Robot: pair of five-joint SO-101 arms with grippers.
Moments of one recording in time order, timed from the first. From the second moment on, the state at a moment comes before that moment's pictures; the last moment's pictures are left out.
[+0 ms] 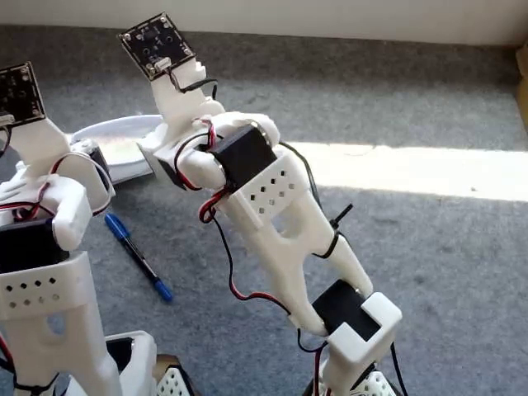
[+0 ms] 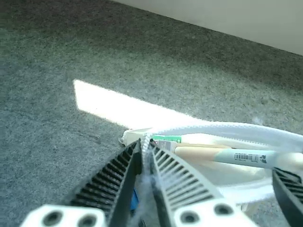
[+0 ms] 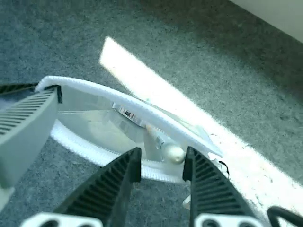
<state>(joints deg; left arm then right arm) -16.5 -43.8 21.9 69.2 12.7 -45.9 10.3 -43.0 82.7 -0.7</state>
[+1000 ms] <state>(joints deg) -16.5 -43.8 21.9 69.2 12.7 -42.6 13.4 -41.5 75.9 -0.3</state>
